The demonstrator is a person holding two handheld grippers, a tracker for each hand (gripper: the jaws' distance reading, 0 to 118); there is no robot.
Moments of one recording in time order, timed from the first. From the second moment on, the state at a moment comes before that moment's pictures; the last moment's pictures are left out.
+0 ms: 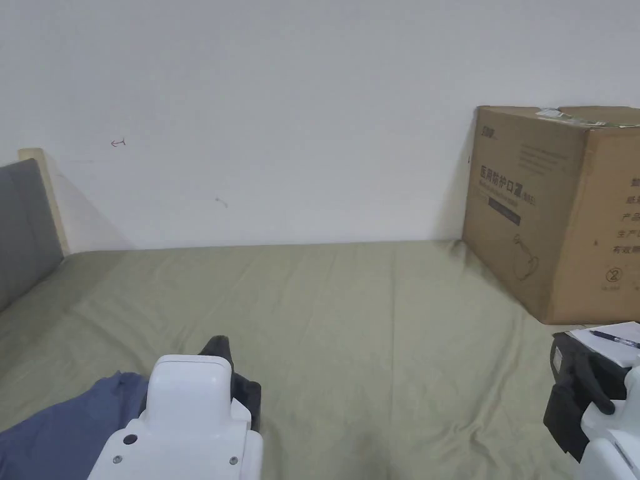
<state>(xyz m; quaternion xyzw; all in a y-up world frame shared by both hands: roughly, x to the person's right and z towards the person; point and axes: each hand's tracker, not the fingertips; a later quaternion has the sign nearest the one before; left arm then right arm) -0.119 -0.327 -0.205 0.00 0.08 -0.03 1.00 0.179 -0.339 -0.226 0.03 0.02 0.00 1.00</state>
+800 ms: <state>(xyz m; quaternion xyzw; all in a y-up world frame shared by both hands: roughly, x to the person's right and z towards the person) -0.272 -0.343 -0.128 -0.06 0.28 -0.03 0.96 0.006 -0.338 -0.274 -0.01 0.27 0.01 0.96</state>
